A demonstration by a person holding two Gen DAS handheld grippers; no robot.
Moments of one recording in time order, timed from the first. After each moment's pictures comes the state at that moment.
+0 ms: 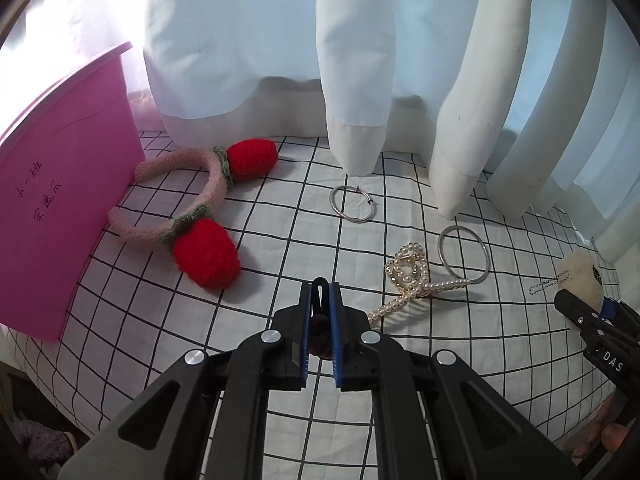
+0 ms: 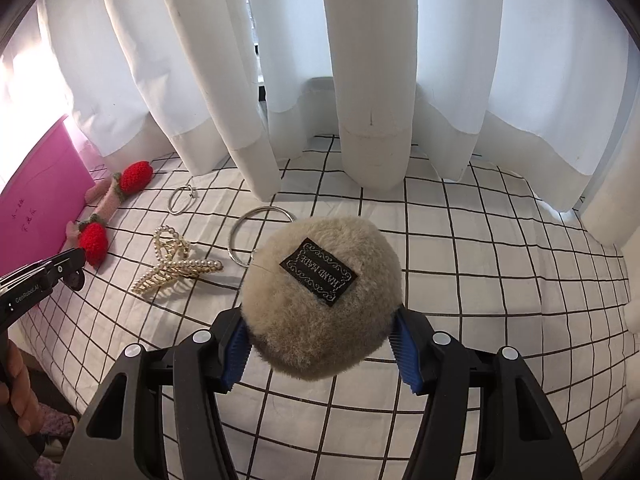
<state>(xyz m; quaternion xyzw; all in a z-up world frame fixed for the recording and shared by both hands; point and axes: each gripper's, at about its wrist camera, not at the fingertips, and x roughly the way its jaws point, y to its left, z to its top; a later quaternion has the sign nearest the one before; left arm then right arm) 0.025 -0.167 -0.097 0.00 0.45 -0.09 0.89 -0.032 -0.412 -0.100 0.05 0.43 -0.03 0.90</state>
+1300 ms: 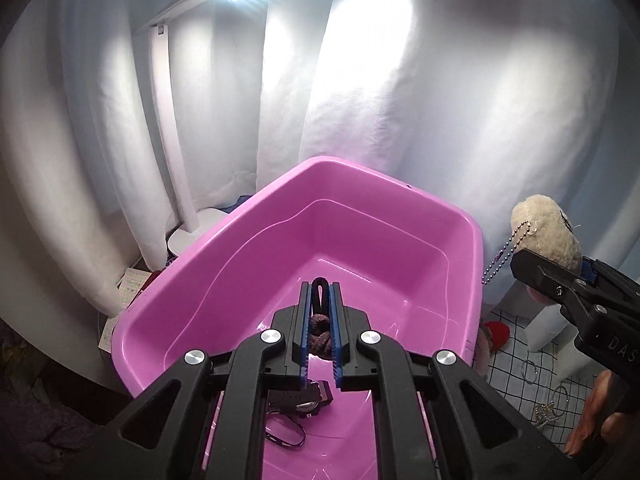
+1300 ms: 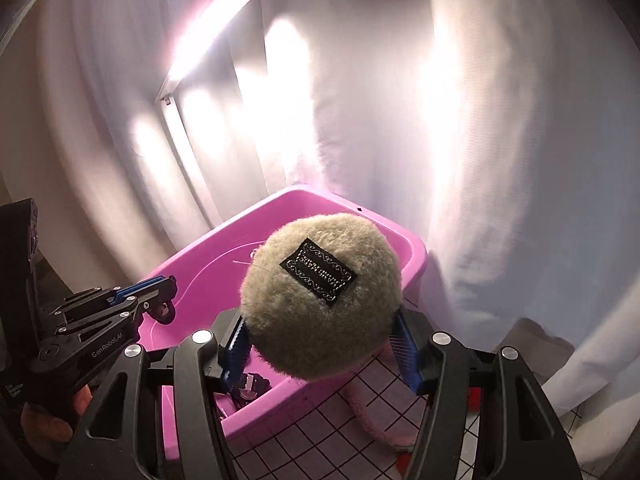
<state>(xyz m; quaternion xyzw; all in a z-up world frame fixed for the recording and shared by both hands) 0.088 0.179 0.042 -0.09 0.37 0.09 0.92 0.149 0.007 0.053 -0.05 0.36 0.30 0.88</state>
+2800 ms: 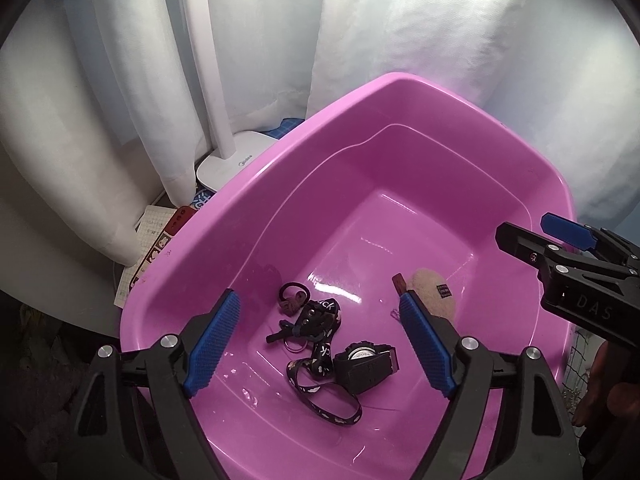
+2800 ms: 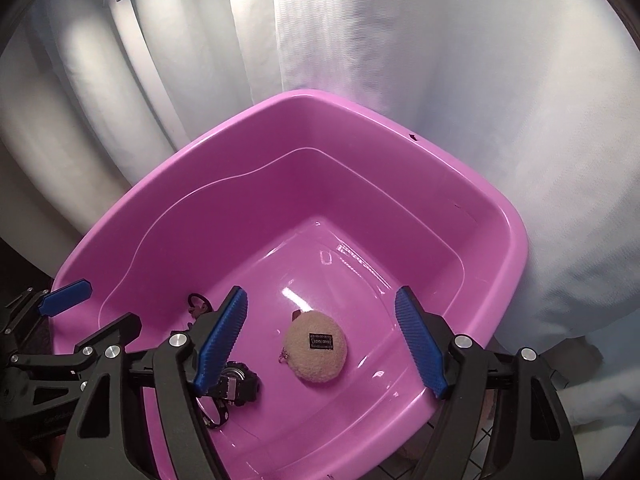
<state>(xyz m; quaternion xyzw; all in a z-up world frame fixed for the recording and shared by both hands) 0.108 0.231 -0.013 -0.11 0.49 0.14 0.85 0.212 0.083 -0.002 -0.11 0.48 0.26 0.83</state>
